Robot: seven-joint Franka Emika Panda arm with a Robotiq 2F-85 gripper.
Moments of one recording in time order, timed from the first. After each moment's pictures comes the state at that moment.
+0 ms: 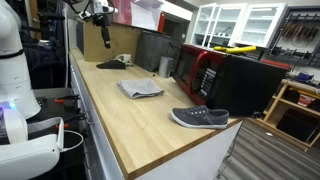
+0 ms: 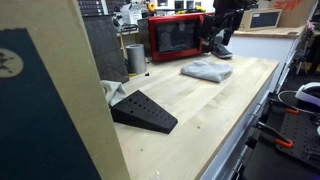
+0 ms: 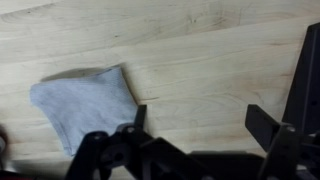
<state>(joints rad) 0.04 -0.56 0.40 -2.65 0.03 2.30 0.56</state>
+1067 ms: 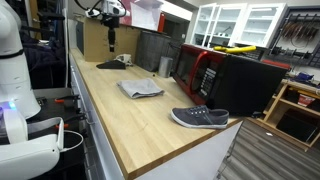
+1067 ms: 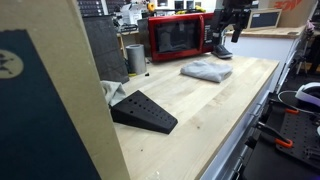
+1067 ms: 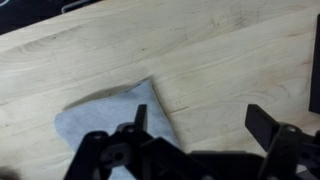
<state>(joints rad) 0.03 -0.56 0.11 -2.65 0.11 2.19 0.37</state>
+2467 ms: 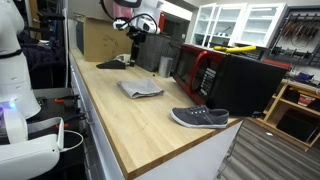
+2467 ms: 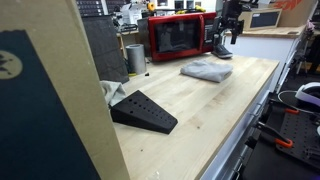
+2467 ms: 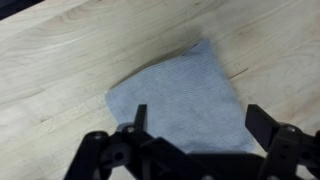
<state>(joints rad) -0.10 -0.23 -0.15 -2.41 0.16 2.12 0.10</state>
